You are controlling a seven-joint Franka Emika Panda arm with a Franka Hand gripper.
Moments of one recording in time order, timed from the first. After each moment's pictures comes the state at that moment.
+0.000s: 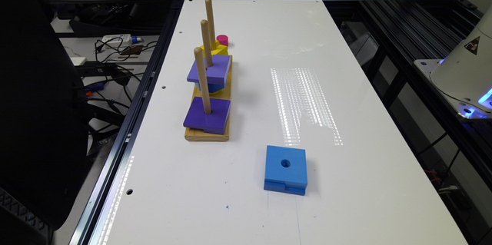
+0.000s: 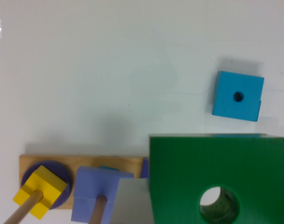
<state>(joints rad) -0.10 -0.12 0.30 -2.03 0.03 1.99 0.96</state>
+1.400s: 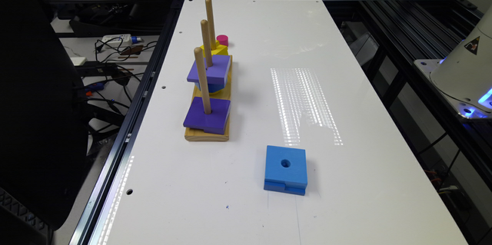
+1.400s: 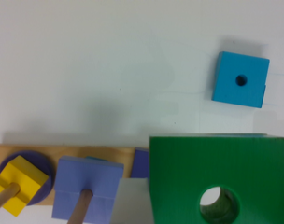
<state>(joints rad) -0.10 0.01 0.31 -2.04 0.02 2.13 0.96</state>
